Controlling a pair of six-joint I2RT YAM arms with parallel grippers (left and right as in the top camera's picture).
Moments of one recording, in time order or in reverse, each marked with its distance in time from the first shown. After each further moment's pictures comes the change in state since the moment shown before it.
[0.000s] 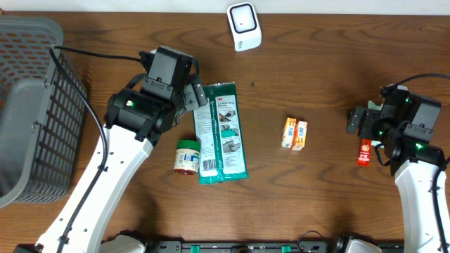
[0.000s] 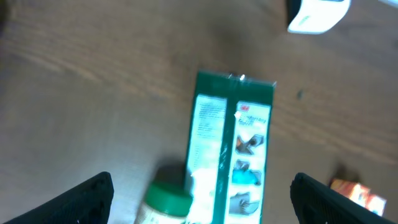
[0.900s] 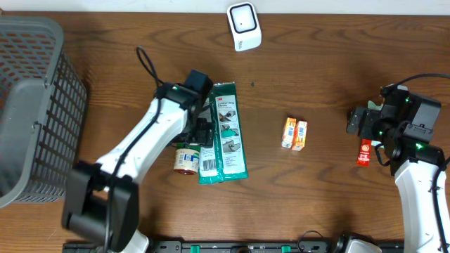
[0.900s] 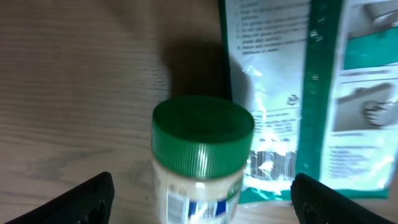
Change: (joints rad) left arm -0.016 0.325 -0.156 -0.115 0.163 0.238; right arm 0.000 0.000 0.000 0.000 0.000 0.000
